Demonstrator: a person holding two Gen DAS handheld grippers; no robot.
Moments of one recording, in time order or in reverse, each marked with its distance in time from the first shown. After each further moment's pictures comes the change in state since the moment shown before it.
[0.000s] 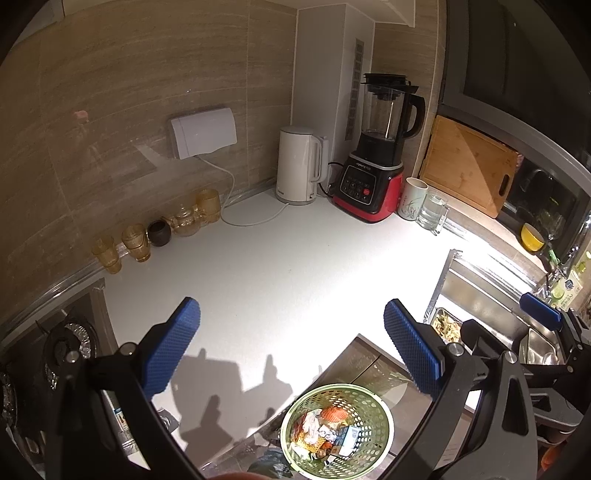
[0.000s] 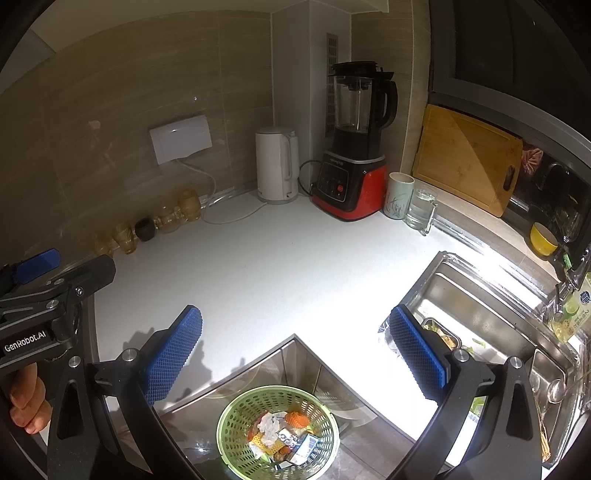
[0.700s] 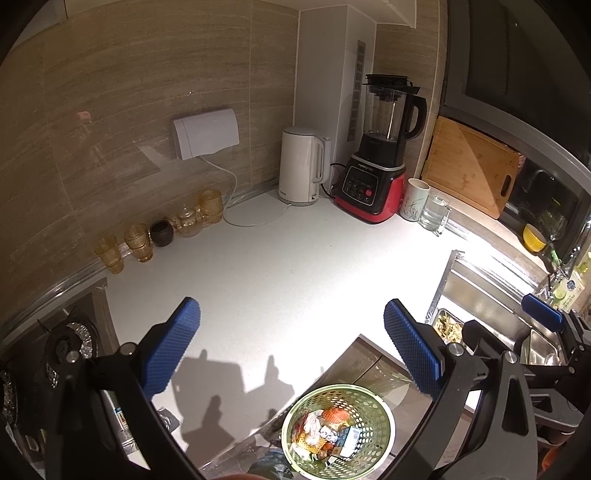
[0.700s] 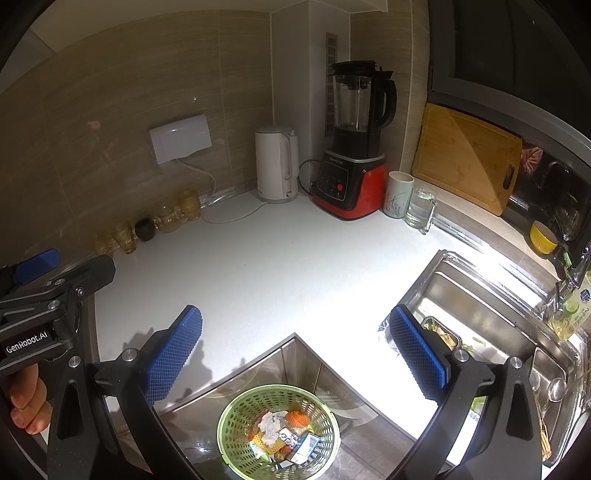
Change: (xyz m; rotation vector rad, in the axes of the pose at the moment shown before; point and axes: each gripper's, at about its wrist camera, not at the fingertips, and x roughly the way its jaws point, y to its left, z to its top) left arm -0.002 -0.001 -0.004 0.001 -0.009 0.011; right arm -0.001 0.001 0.001 -0.001 0.002 -0.001
